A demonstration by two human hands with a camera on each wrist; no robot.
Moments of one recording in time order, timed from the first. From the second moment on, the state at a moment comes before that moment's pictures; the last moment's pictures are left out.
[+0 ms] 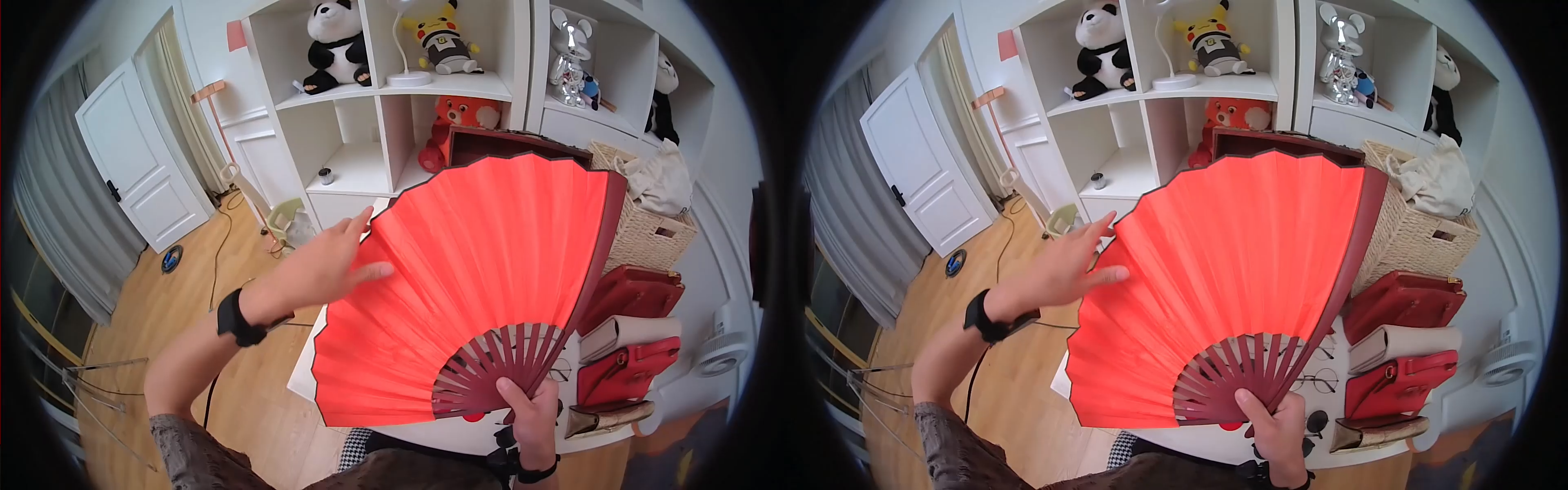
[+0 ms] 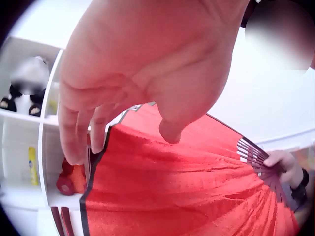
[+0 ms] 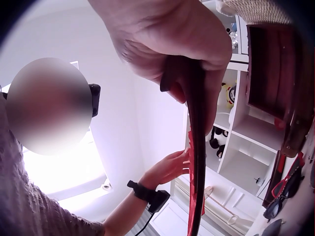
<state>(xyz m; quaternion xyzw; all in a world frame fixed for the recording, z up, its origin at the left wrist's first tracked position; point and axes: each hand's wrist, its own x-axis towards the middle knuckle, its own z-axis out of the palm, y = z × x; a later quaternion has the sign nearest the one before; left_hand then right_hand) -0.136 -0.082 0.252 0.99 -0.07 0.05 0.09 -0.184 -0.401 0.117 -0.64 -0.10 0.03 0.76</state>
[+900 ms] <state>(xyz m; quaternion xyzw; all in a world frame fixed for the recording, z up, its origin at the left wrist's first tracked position) -0.290 -0.113 0.194 0.95 -0.13 -0.15 0.25 -0.186 -0.384 0.120 -0.57 0.00 -0.02 0.82</state>
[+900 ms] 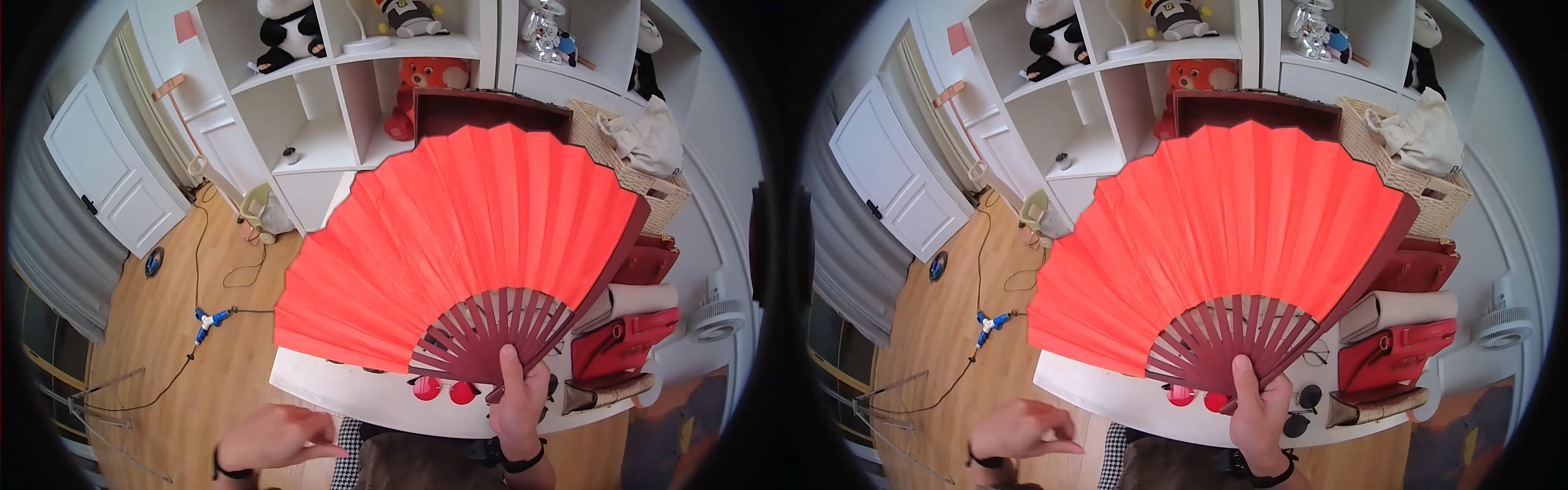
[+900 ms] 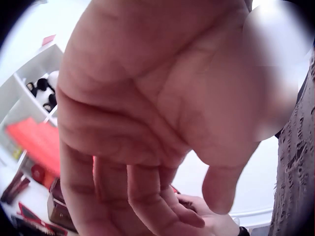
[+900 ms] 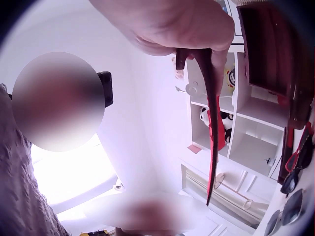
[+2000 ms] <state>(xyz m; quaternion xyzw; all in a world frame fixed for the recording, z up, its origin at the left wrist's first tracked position) -0.218 -0.204 0.061 0.46 -0.06 0.09 0.88 -0.200 -0.380 0.113 -0.48 0.02 0.17 0.86</state>
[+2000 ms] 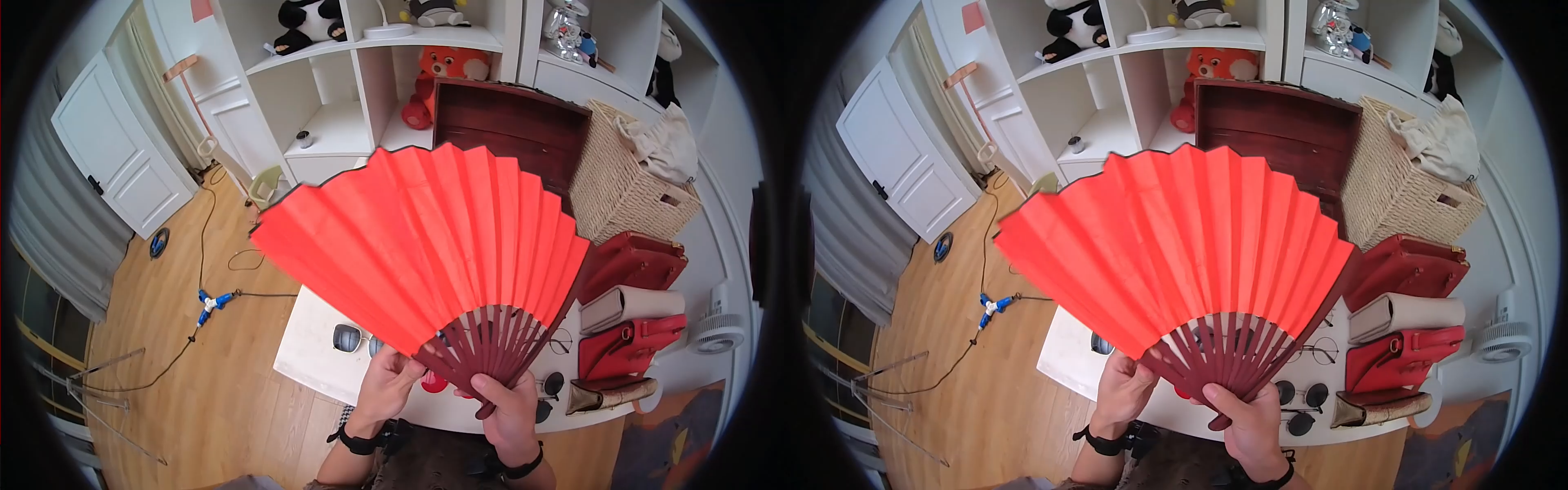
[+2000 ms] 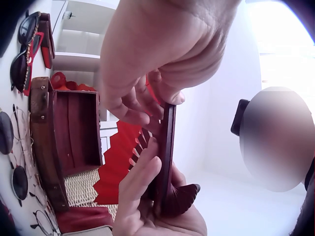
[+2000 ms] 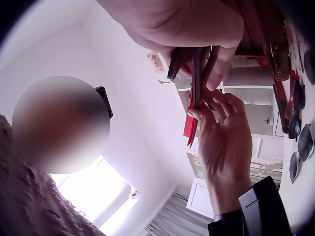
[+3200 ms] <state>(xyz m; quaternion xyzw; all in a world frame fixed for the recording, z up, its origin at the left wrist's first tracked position) -0.212 -0.199 0.083 0.49 -0.01 0.01 0.87 -0.199 -0.373 0.106 -0.43 0.01 0.19 0.88</state>
